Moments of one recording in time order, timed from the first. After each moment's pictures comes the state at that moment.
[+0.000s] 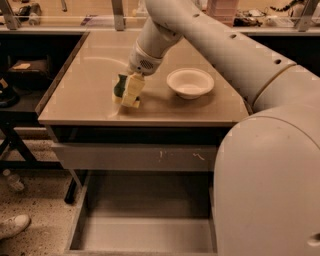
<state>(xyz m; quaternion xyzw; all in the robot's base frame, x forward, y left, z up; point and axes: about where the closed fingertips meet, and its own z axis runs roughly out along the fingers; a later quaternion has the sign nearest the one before) 0.678 0.085 0.845 -0.69 0.67 0.15 0.23</state>
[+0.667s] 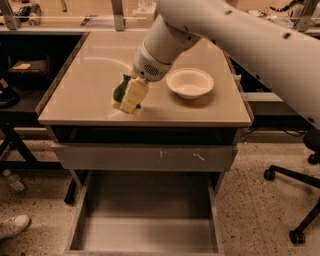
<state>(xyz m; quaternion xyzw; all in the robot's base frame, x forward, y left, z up) 0.607 0.073 0.883 -0.64 0.71 0.14 0.26</state>
